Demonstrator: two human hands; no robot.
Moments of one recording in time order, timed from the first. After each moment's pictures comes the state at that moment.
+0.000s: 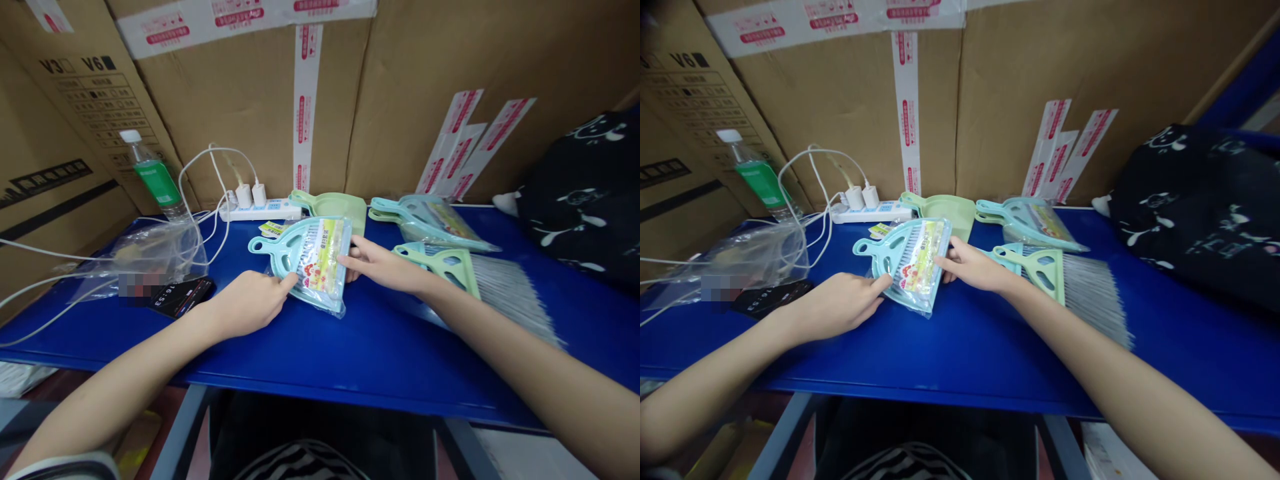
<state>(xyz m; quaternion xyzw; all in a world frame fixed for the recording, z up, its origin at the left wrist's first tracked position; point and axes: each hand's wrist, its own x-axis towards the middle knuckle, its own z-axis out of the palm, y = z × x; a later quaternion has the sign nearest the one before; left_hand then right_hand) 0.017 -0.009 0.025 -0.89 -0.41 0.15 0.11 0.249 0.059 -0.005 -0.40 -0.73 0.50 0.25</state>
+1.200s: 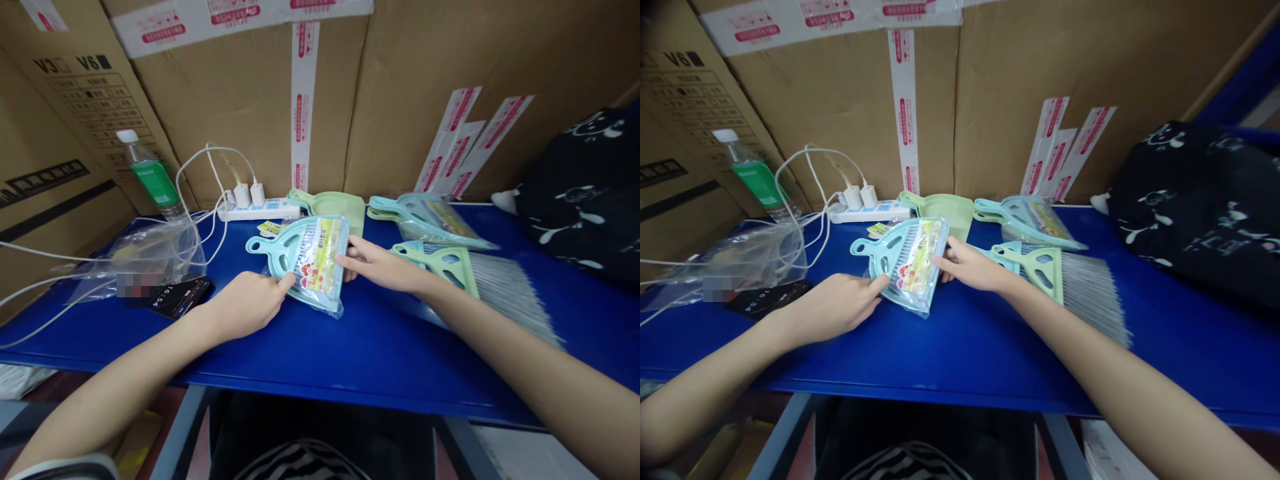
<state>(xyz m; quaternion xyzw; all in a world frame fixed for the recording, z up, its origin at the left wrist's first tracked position) 0.018 -0.012 0.028 -0.89 -0.42 0.16 0.11 0.249 0.055 0.000 -0.40 -0.75 0.47 0.24</state>
